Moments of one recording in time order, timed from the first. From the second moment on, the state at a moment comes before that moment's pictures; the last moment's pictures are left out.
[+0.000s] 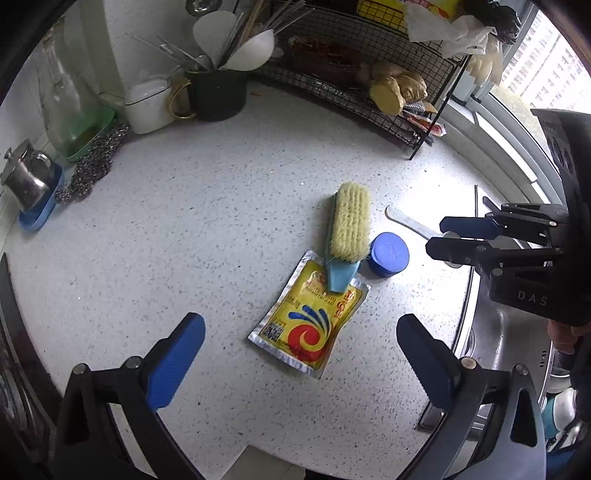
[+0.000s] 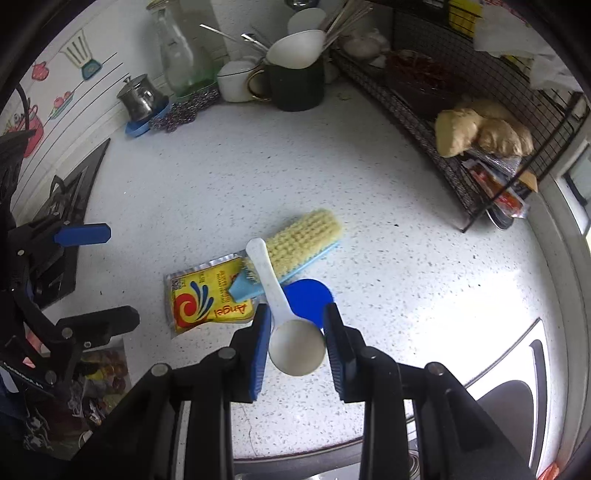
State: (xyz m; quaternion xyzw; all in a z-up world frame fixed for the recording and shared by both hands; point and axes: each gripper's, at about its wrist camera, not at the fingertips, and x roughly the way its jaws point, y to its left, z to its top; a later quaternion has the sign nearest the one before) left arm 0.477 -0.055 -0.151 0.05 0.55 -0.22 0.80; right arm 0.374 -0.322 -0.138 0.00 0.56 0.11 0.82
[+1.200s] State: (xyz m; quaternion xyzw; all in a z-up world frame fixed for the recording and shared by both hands) left arm 0.569 -0.143 -0.233 0.15 0.59 -0.26 0.75; right arm 0.402 -0.355 -0.180 0.07 0.56 0.09 0.82
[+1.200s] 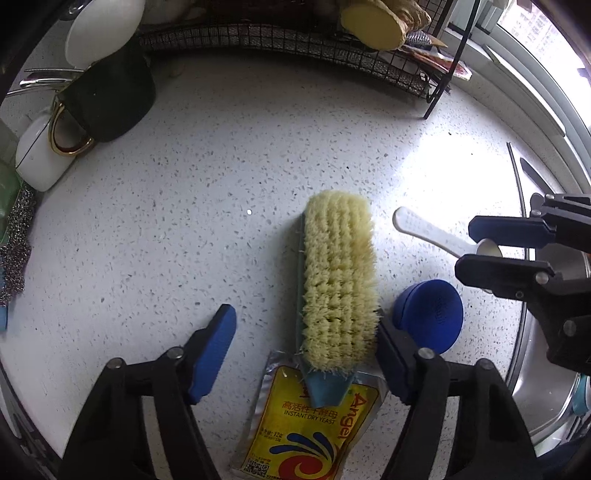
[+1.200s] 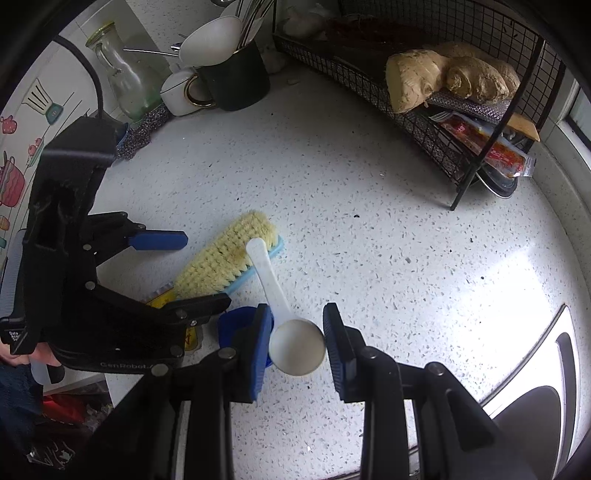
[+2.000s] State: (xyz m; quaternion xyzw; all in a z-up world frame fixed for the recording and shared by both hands) left arm 0.486 -0.079 -0.152 0.13 0.53 -0.25 0.80; right arm 0.344 -0.316 -0.103 0.03 0.51 0.10 0.85
